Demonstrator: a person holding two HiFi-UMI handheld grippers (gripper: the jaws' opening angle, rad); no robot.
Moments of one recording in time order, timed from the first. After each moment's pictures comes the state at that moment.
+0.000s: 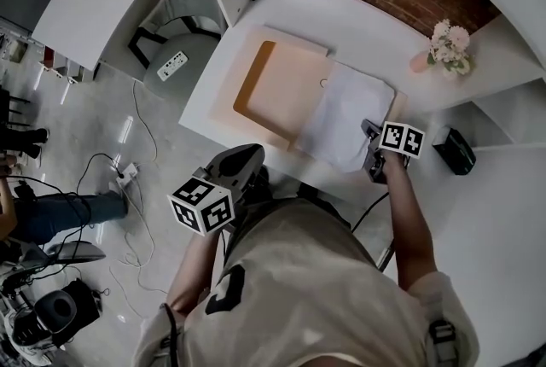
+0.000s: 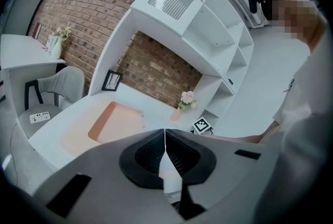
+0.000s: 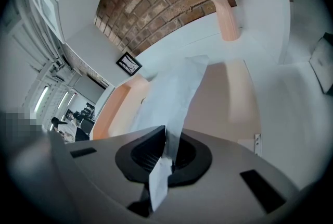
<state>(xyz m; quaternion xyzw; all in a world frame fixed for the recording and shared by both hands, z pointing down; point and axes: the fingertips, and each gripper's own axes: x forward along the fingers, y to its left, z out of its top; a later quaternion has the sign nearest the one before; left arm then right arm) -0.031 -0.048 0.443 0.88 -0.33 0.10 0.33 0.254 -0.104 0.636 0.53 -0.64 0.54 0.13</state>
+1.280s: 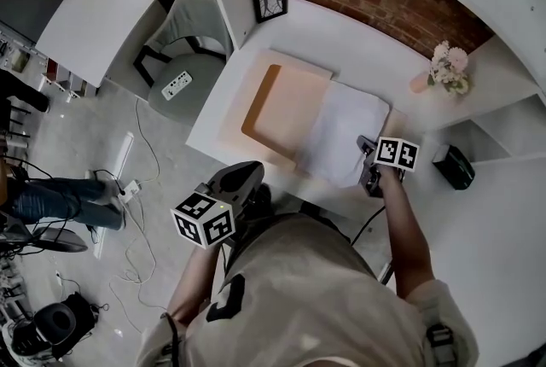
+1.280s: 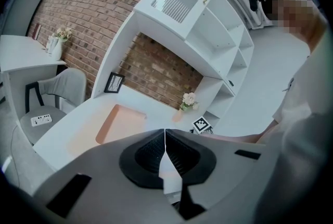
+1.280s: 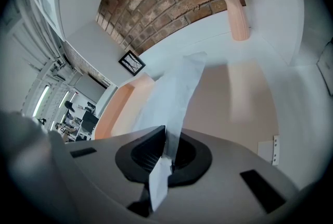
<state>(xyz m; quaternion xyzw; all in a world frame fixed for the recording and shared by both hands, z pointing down) -0.051 -0.058 0.440 0.88 -0.33 0.10 0.32 0.231 -0.118 0.631 0.53 -0.65 0.53 0.13</state>
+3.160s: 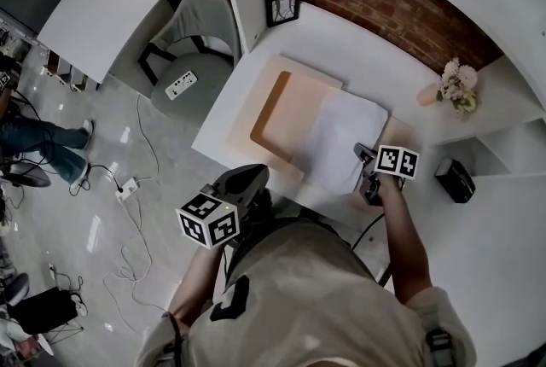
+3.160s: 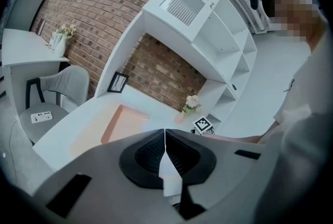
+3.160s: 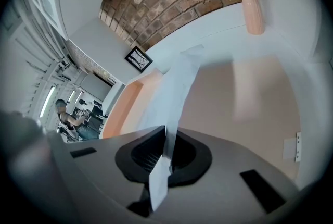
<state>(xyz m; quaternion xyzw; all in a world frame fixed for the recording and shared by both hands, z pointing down) -0.061 -0.073 0.450 0.88 -0.33 0.08 0.34 0.198 -0.128 0.624 0.49 -0.66 0.55 0.13</state>
